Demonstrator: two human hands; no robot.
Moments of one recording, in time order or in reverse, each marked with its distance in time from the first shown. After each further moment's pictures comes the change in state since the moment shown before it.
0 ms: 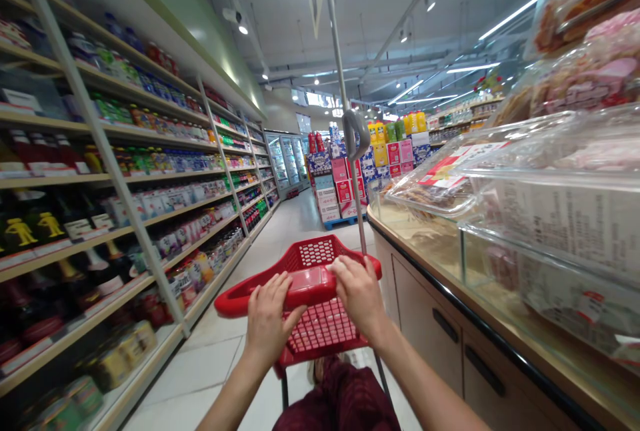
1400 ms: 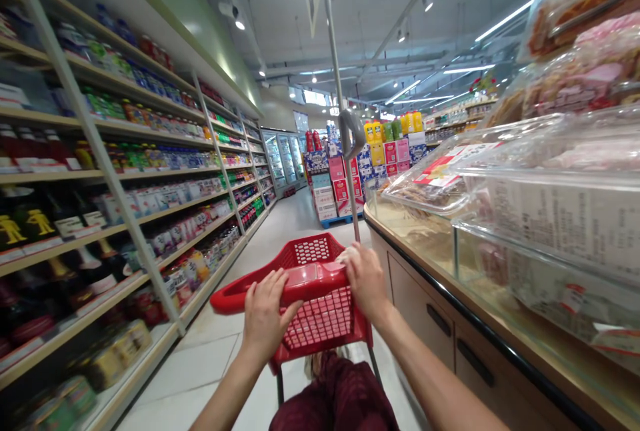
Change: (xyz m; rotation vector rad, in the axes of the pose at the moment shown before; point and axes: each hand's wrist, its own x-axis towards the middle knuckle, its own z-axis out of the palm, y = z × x) left_hand 0.000 -0.003 0.000 0.003 -0.039 -0.032; right_hand 0.004 0.011 0.001 0.002 0.128 0.105
